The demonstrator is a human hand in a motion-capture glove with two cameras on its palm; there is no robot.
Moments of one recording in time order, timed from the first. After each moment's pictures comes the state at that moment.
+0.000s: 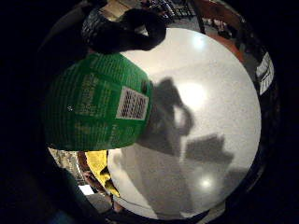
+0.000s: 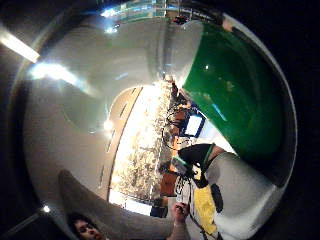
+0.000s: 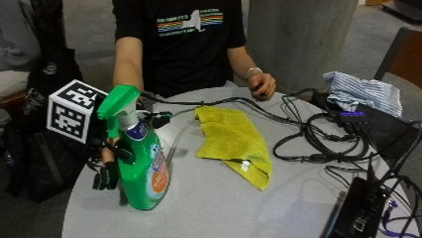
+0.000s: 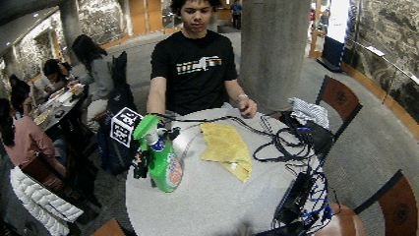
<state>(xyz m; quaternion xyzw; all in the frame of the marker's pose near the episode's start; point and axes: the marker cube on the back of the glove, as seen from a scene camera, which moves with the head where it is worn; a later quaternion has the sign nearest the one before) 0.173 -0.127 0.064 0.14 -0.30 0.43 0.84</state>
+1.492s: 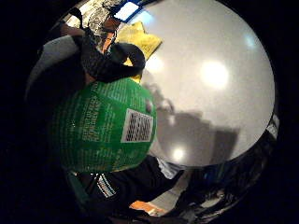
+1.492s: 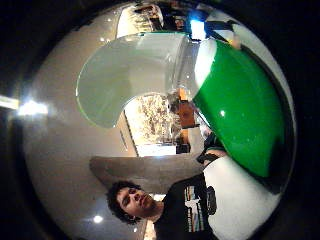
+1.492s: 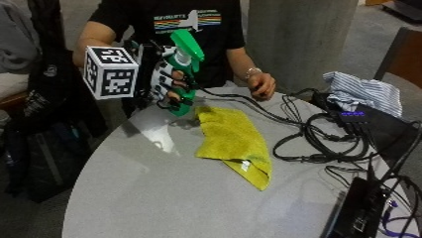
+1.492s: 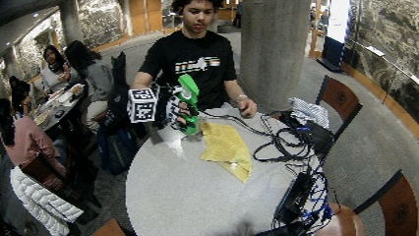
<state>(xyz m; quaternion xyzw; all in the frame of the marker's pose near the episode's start) 0.029 -0.086 0.002 -0.19 -0.47 0.26 0.82</state>
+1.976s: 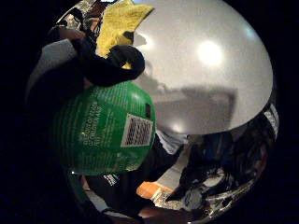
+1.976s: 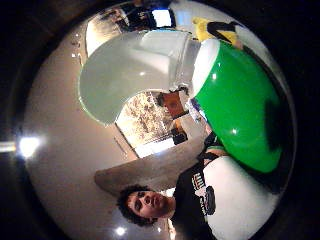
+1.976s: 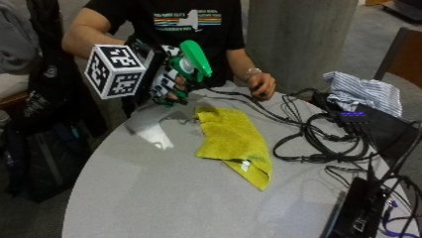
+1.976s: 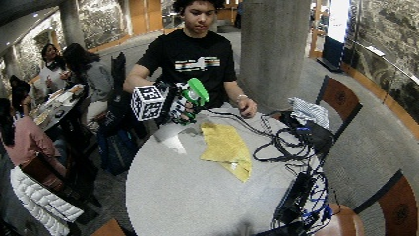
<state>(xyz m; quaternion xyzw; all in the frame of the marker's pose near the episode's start) 0.017 -0.071 -0.001 -0.32 -0.43 0.30 0.79</state>
